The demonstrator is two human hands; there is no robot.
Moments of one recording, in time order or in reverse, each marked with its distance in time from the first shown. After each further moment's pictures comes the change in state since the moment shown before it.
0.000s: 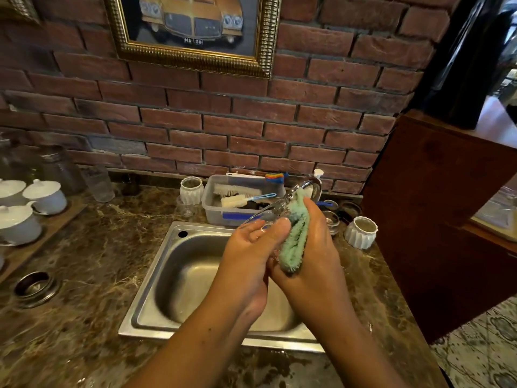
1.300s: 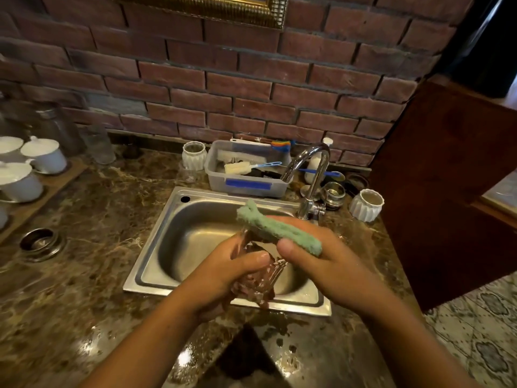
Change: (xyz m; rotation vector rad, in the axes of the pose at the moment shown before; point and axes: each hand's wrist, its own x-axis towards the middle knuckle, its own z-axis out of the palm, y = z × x) left_hand -0.015 -0.031 -0.090 0.332 -0.370 -0.161; right_hand -0.013 0.009 -0.026 0.315 -0.590 0.028
